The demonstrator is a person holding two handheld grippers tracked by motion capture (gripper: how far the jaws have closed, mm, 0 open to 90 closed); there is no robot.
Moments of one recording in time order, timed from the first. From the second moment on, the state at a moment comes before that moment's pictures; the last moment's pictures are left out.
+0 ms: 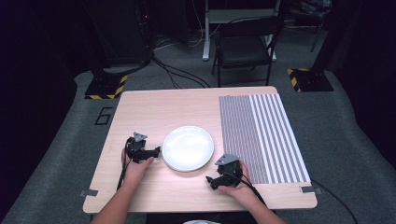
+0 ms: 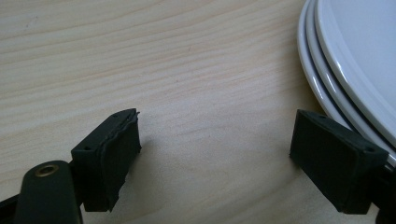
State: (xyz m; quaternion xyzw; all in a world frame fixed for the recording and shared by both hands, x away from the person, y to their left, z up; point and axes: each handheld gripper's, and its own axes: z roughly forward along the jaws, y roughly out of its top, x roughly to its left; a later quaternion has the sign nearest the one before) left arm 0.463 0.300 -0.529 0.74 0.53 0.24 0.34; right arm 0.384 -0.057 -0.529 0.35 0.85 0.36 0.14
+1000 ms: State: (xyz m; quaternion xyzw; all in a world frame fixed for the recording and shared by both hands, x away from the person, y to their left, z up) left arm 0.463 0.300 -0.529 0.74 0.53 0.24 0.34; right arm 0.384 -0.056 -0.530 0.35 0.85 0.36 0.15
